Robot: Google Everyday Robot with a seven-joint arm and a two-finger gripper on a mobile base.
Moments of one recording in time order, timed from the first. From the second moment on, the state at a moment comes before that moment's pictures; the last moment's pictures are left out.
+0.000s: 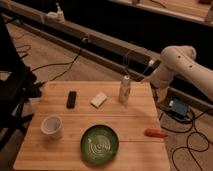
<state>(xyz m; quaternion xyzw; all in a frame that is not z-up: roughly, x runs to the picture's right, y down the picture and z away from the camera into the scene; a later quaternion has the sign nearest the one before) 0.265 0.019 0.764 -0.25 -0.14 -0.22 0.93</state>
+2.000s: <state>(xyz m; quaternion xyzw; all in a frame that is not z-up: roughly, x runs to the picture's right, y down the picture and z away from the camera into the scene) 0.264 0.020 0.764 -0.25 -0.14 -0.22 0.93</state>
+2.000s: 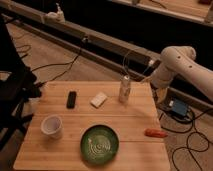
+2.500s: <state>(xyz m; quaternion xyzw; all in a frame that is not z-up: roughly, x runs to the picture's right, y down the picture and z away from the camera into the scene) 0.239 0.045 0.753 -0.26 -0.19 -0.23 0.92</state>
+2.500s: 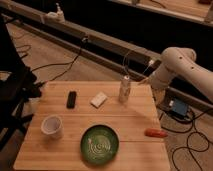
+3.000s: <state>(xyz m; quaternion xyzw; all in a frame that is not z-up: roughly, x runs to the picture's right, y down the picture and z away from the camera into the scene) 0.210 0.134 0.746 -0.31 -0.19 -0.34 0.87</state>
